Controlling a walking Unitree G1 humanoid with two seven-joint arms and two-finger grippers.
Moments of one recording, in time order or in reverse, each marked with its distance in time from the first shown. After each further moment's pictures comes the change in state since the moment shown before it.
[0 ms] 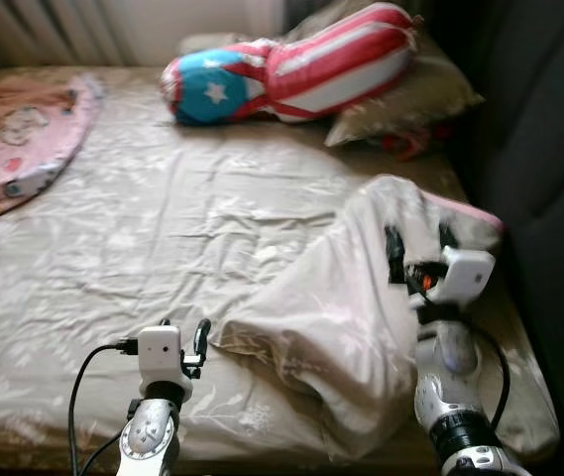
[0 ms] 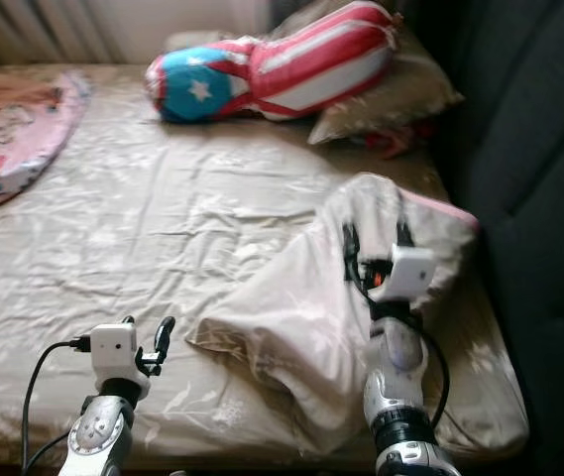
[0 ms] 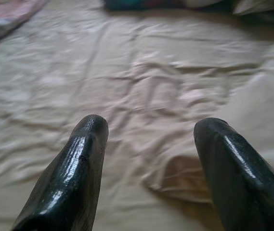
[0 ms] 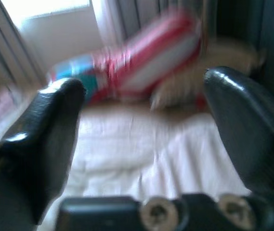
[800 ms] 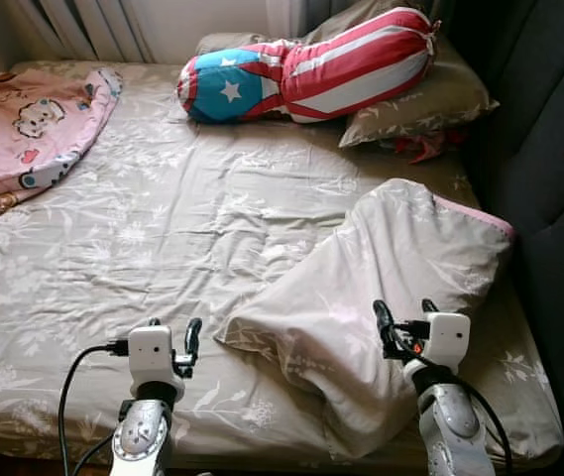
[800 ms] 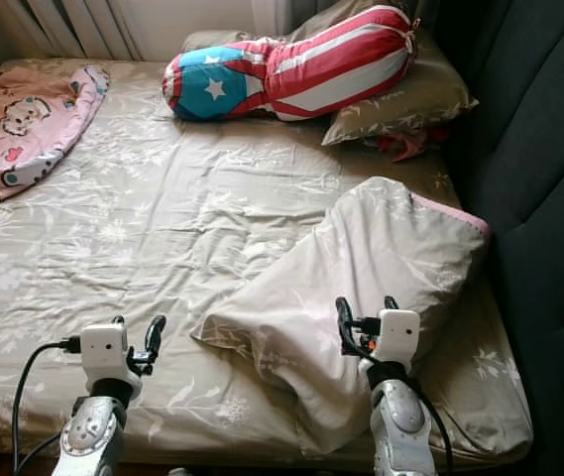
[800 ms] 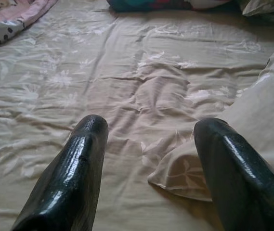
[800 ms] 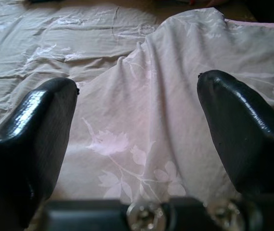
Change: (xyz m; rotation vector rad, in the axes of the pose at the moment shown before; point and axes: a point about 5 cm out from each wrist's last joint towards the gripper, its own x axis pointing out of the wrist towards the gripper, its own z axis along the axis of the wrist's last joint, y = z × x) left arm 0.002 0.002 0.004 -0.002 -0.013 0.017; right arm -0.057 -0.008 -0.043 -0.029 0.369 -0.015
